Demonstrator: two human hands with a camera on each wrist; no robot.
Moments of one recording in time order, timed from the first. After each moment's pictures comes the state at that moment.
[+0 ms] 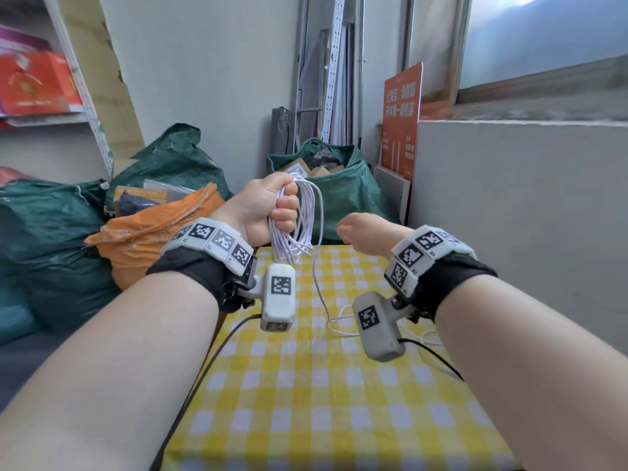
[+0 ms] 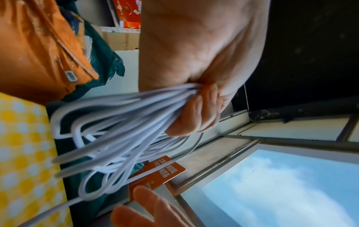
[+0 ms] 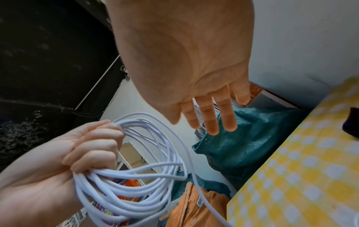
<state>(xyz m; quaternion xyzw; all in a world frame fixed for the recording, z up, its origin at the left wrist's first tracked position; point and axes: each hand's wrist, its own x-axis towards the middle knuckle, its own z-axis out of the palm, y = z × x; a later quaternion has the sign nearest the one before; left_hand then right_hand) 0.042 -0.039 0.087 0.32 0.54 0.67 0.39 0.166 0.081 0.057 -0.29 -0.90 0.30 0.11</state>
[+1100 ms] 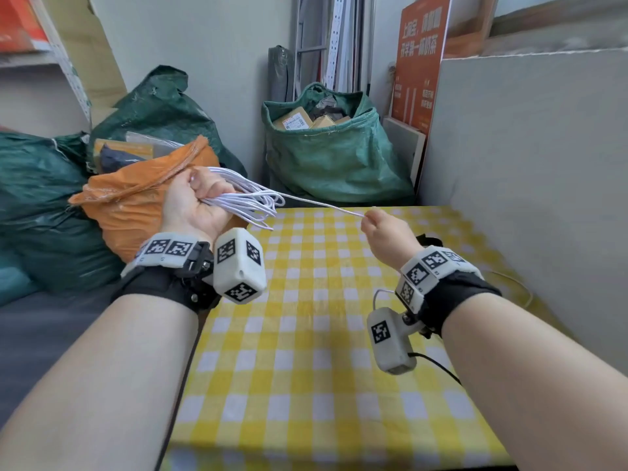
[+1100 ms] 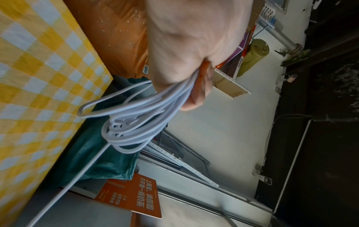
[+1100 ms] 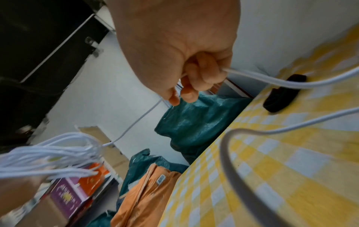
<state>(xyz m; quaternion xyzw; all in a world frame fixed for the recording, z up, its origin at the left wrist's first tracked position) -0.051 -0.055 0.017 0.07 0.10 0.93 0.36 0.140 0.134 -0.039 -0.32 -0.88 0.31 0.19</state>
